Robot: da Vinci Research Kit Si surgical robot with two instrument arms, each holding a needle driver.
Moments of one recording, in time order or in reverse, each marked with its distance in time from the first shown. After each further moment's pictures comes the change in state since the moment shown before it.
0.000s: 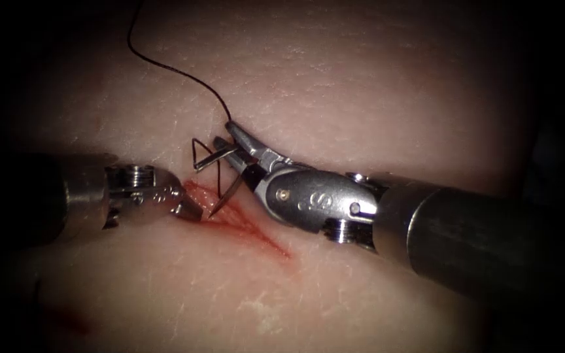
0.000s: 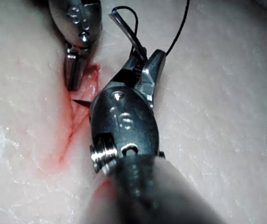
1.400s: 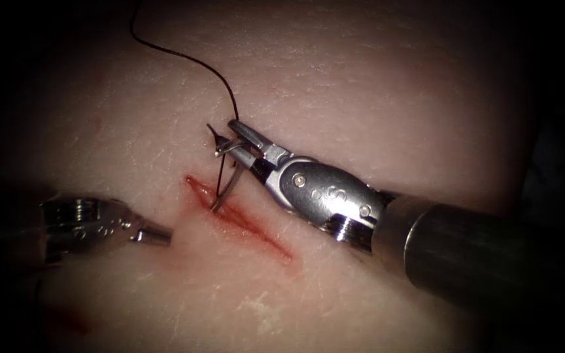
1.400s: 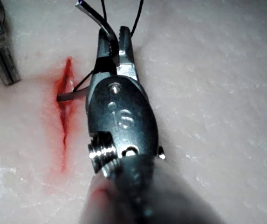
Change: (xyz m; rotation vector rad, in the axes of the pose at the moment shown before) right arm -0.001 0.002 0.001 0.036 0.036 0.408; left arm -0.003 0.006 -0.002 0.139 0.196 -0.022
